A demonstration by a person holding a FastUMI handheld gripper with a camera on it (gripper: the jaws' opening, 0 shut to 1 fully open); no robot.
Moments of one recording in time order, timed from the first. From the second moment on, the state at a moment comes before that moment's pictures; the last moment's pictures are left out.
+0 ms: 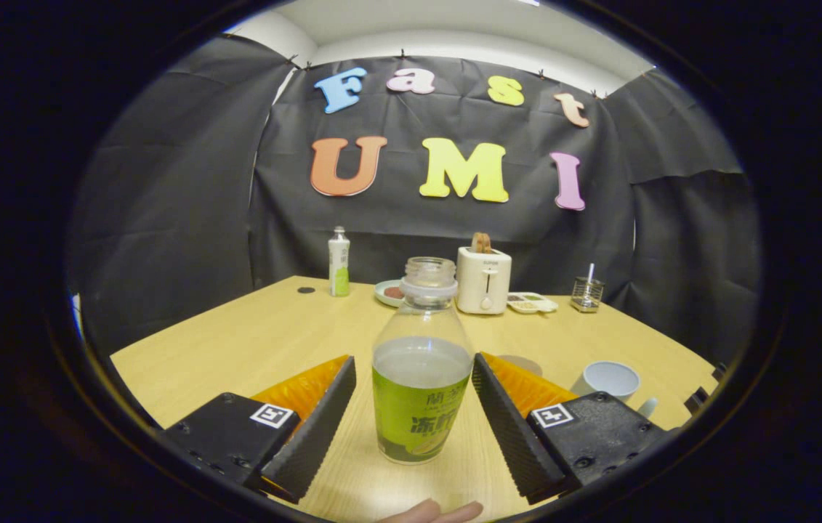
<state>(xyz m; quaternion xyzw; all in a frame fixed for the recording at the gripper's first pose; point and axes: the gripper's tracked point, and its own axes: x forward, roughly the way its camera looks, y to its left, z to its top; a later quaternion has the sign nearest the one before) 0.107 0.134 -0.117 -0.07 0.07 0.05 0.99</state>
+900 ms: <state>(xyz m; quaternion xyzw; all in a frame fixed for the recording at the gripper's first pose) 0.086 0.113 -0.096 -0.03 0.06 0.04 1.00</state>
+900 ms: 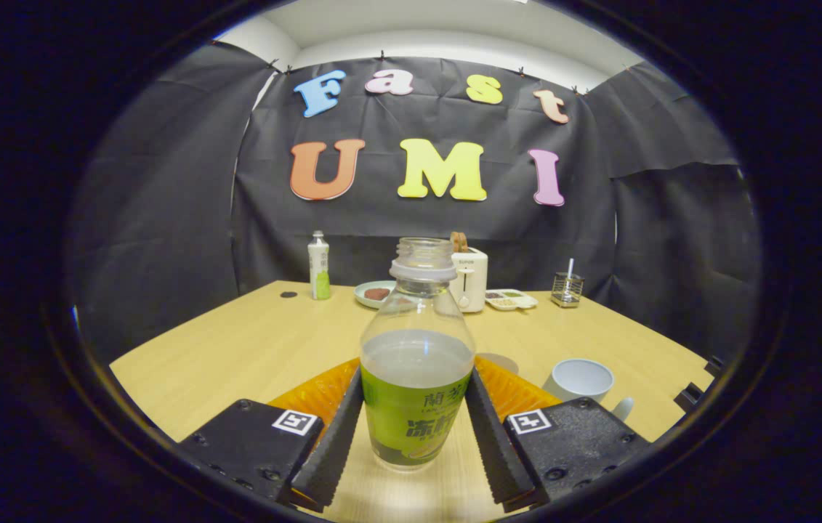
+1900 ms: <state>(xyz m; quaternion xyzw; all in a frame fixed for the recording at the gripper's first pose) 0.052 0.068 -0.040 0.15 0.05 0.10 0.98</state>
